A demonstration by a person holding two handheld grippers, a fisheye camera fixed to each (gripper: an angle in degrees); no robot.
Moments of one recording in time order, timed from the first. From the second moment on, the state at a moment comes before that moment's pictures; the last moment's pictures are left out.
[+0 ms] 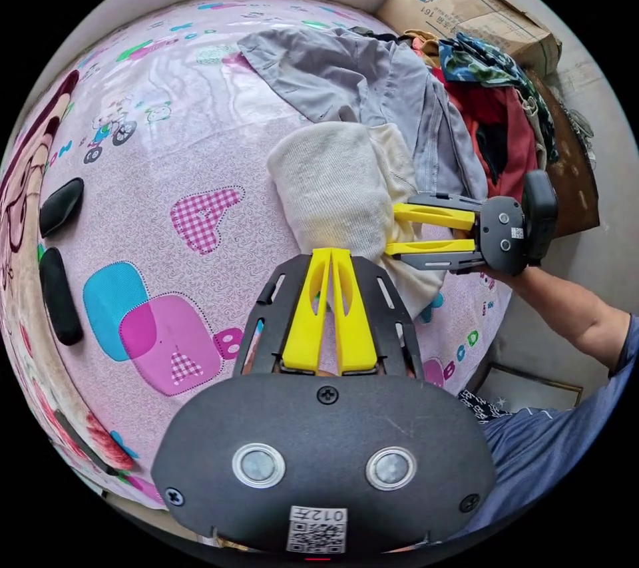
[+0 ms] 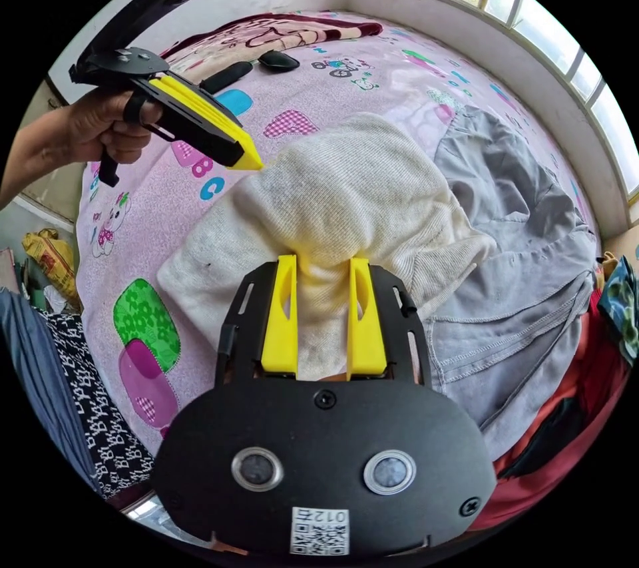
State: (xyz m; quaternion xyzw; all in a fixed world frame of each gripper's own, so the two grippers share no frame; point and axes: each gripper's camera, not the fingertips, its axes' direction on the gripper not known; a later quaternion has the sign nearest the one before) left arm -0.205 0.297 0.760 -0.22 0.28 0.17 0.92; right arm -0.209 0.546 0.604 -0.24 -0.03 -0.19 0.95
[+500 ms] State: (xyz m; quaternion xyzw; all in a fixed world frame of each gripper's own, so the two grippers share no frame) left arm -0.298 0.214 0.825 -0.18 0.11 0.17 0.96; right arm -0.286 0.412 0.834 -0.17 -0.04 -0.17 0.97
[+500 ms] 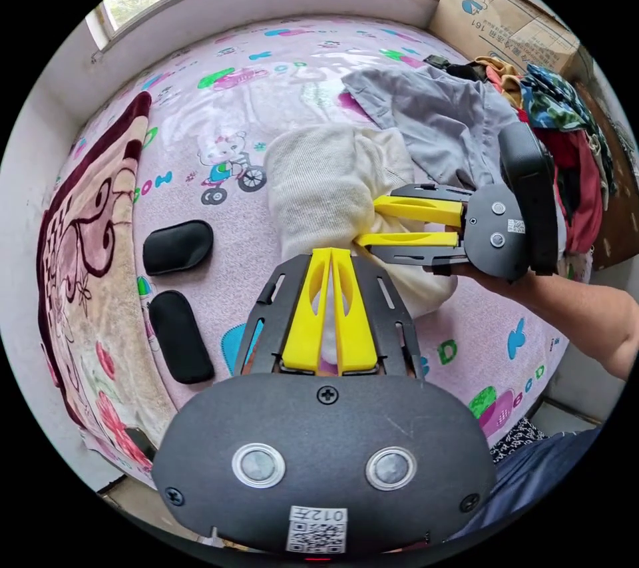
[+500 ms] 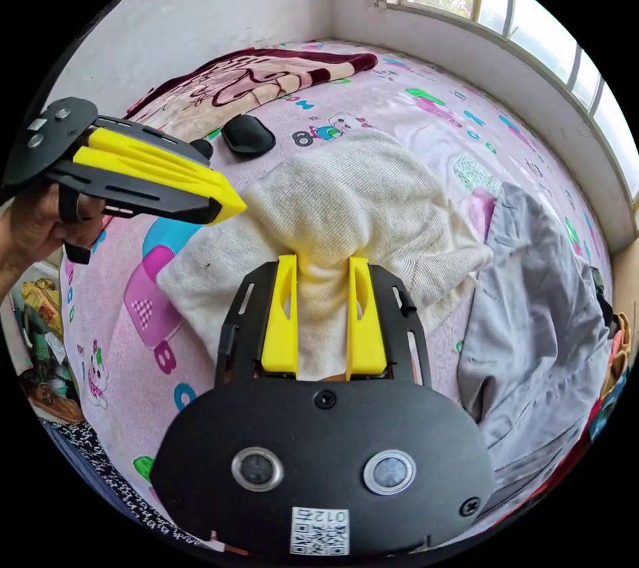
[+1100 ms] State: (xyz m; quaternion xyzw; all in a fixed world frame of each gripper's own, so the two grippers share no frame) left arm -0.336 0.178 0.896 -0.19 0.07 0.19 0.96; right arm -0.250 0.359 0.943 -0.19 -0.08 -0.15 0.97
